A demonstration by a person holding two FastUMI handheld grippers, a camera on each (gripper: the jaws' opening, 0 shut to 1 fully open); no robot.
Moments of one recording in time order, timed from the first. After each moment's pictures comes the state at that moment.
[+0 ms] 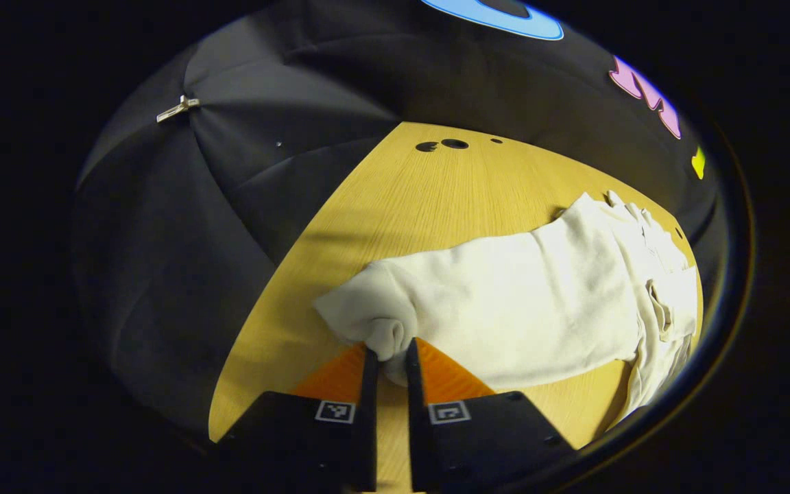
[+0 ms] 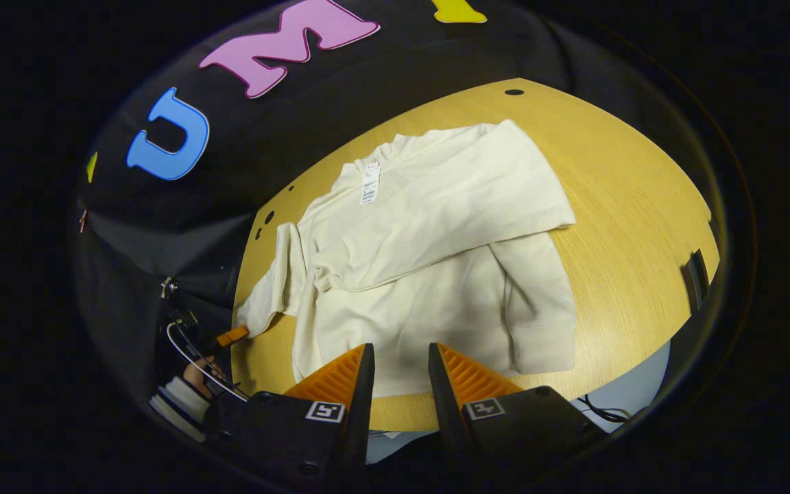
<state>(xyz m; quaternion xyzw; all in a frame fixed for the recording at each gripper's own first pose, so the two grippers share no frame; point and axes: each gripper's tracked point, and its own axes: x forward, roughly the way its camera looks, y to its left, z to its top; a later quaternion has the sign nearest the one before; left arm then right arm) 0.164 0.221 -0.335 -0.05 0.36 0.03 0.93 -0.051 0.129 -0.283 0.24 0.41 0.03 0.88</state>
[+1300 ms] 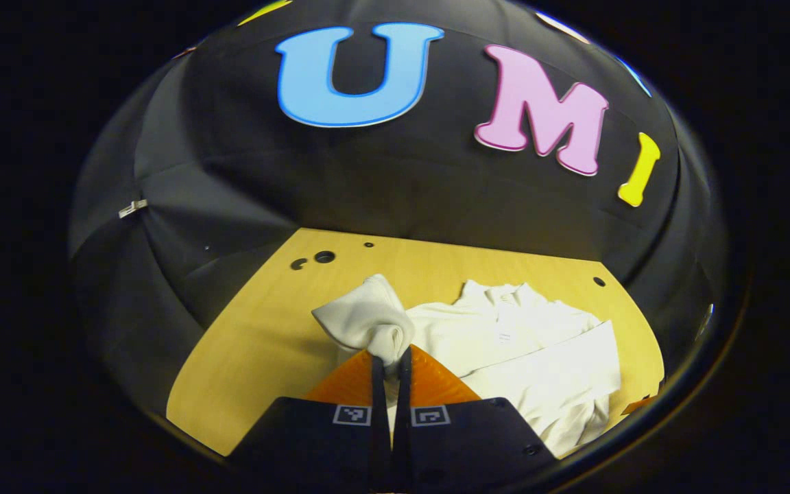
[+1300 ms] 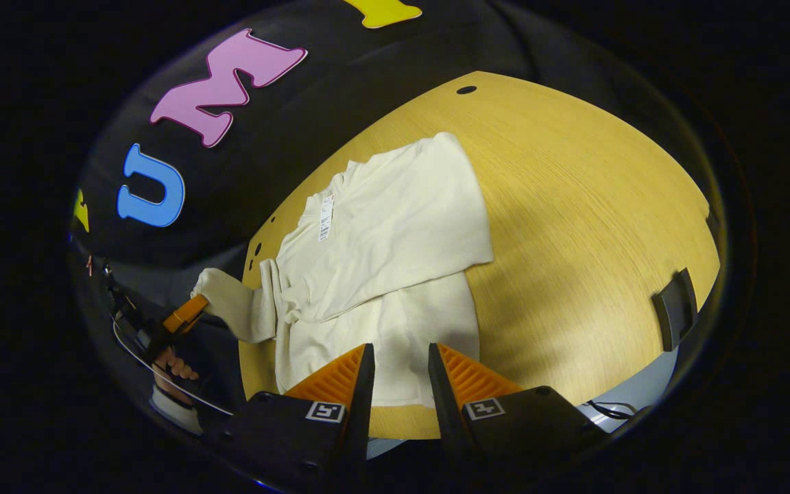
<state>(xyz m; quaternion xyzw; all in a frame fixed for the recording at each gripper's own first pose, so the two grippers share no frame) 0.149 -0.028 -0.134 -0.05 0.20 -0.08 0.98 -0.037 0.010 -0.282 0.30 0.40 0.02 0.87</state>
